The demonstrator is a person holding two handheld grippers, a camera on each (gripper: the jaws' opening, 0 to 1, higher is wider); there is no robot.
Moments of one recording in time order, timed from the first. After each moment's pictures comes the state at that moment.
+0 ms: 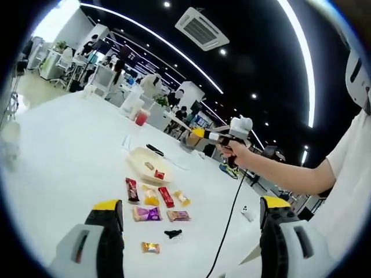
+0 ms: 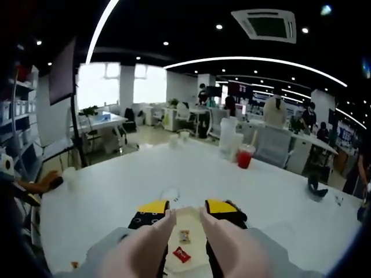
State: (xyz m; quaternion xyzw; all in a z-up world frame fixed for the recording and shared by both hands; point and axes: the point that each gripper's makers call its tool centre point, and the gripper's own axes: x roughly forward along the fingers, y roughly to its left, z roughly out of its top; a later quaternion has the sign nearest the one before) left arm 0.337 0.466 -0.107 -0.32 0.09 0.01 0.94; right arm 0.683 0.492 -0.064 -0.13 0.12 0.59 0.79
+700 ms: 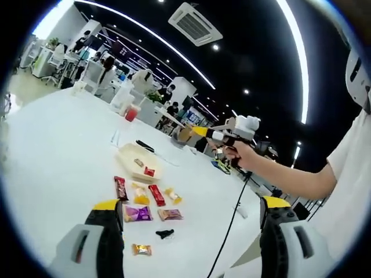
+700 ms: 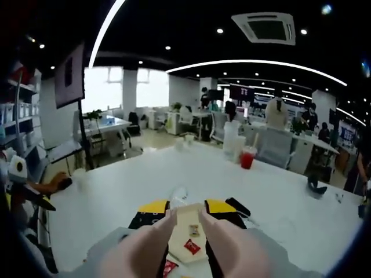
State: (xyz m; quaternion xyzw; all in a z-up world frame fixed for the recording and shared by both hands) left arm 0.353 0.450 -0.108 -0.32 0.09 -0.03 0.94; right arm 0.647 0.463 -0.056 -0.12 0.11 0.60 0.78
